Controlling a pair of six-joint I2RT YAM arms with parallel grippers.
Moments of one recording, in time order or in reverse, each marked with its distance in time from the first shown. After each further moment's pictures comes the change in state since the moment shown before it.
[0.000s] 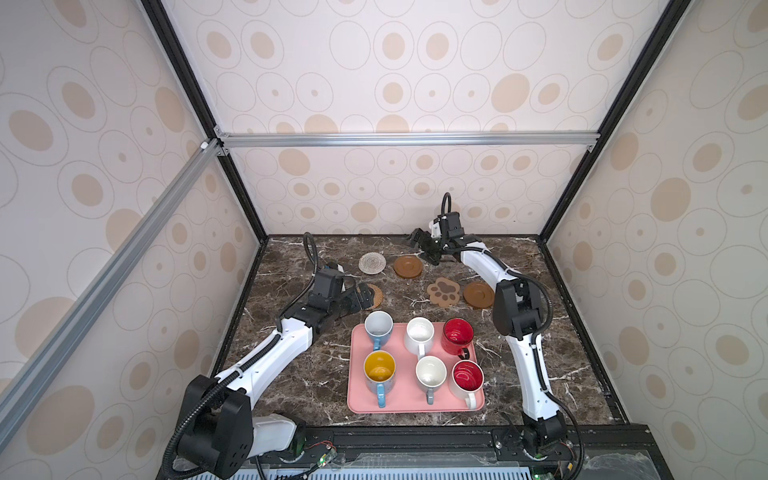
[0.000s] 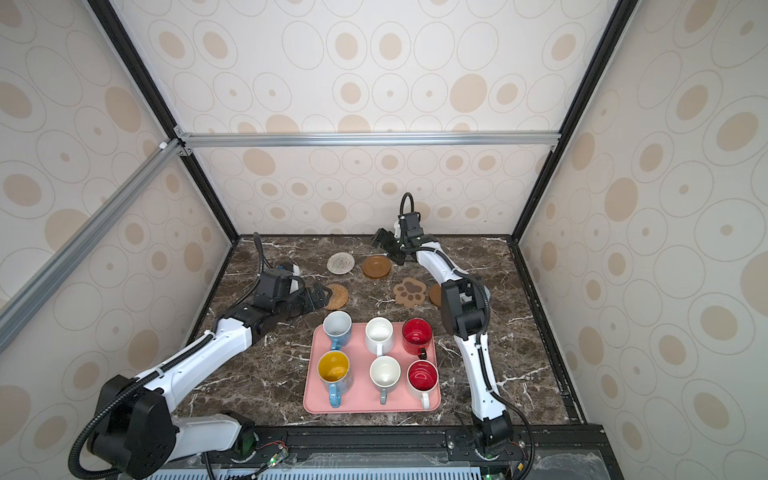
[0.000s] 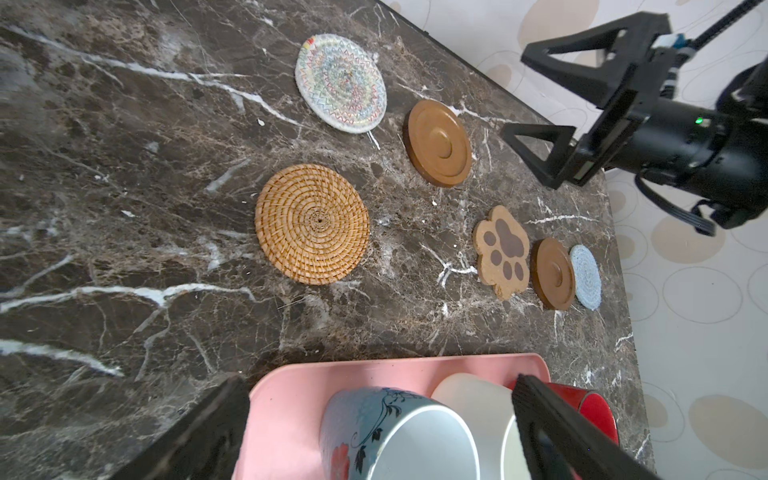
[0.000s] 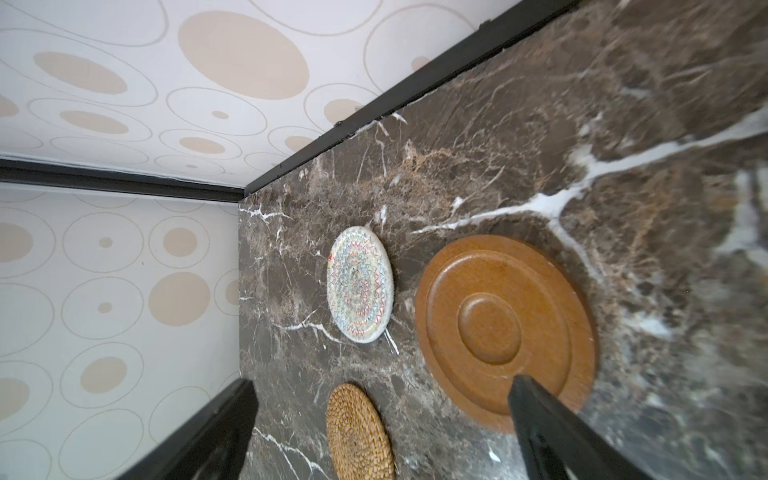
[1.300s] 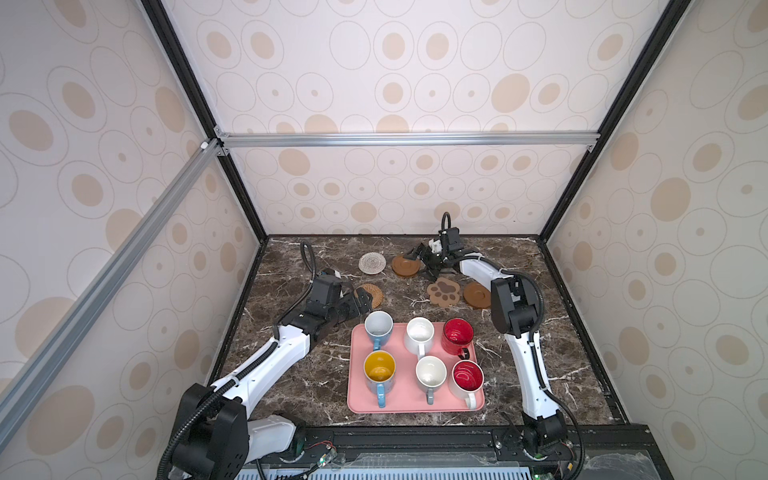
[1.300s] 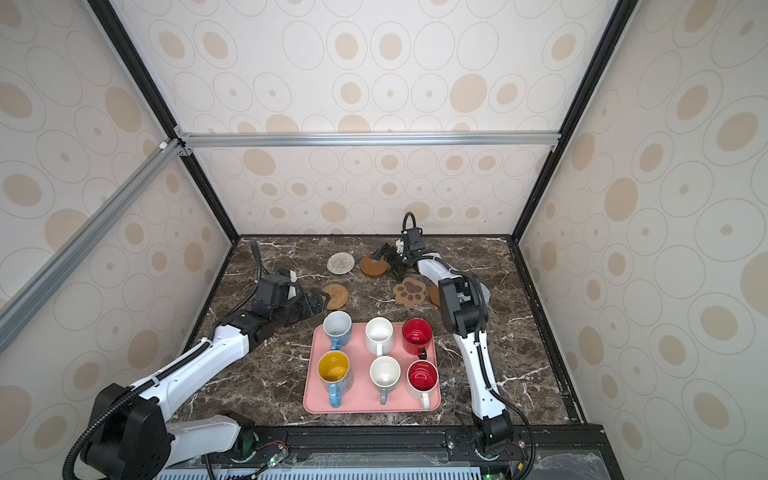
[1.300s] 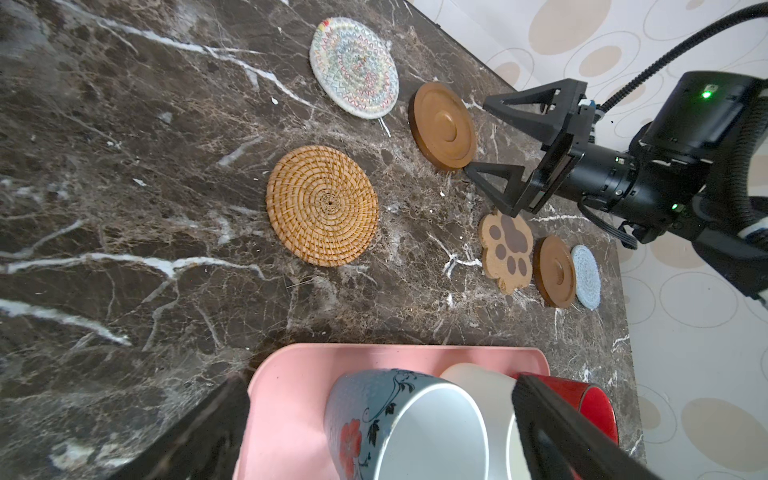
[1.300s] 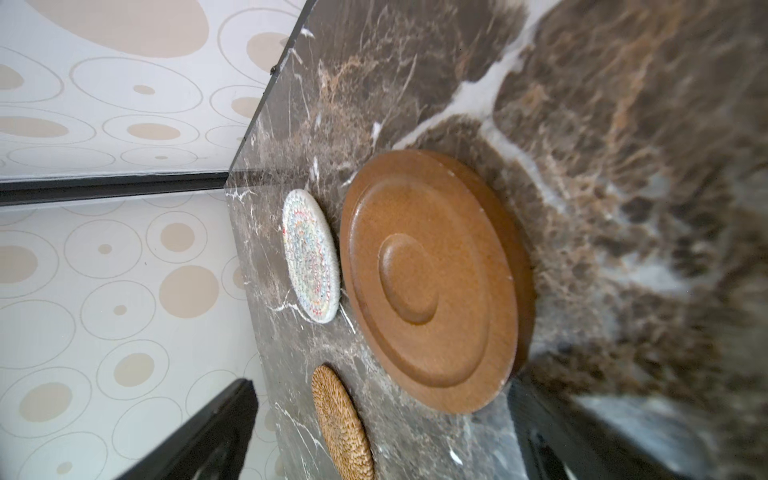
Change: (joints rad) left arm -0.003 -0.047 -0.061 0.009 -0.004 -0.039; right arm -0.019 0.079 -0.122 0.122 -0.138 0.146
